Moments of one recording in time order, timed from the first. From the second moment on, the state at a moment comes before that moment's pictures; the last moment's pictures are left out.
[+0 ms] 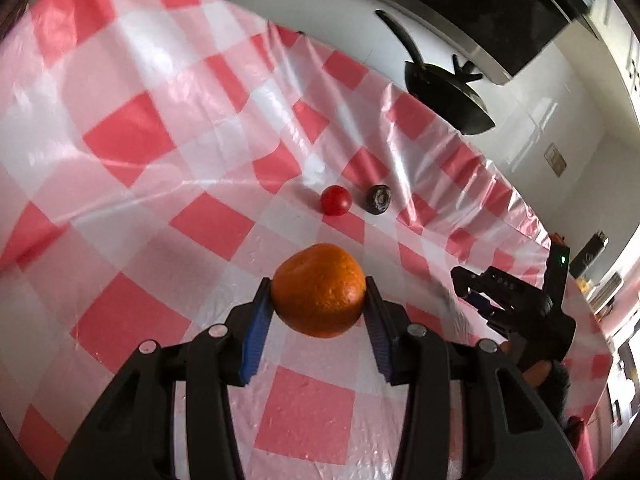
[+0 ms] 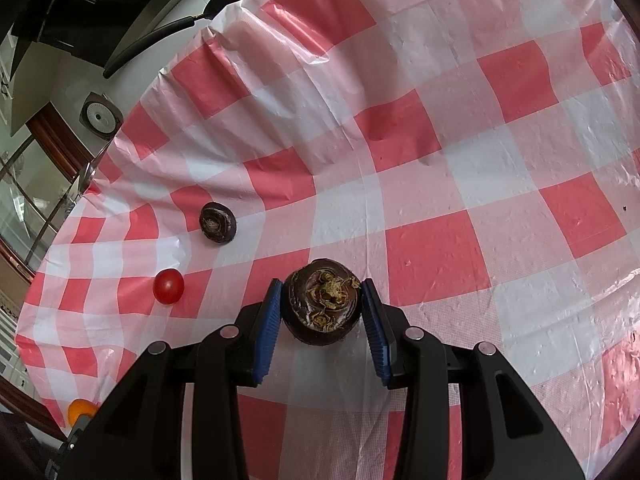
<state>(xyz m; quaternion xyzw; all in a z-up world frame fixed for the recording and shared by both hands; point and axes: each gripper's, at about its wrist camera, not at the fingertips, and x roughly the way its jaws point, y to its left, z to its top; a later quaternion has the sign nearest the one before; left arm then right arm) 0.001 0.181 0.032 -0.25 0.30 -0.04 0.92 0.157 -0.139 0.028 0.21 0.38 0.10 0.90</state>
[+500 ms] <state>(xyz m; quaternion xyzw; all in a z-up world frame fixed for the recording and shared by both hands) -0.002 0.176 0.029 -0.24 0.33 -0.03 0.91 0.126 -0.139 0.032 0.23 0.38 0.10 0.89</state>
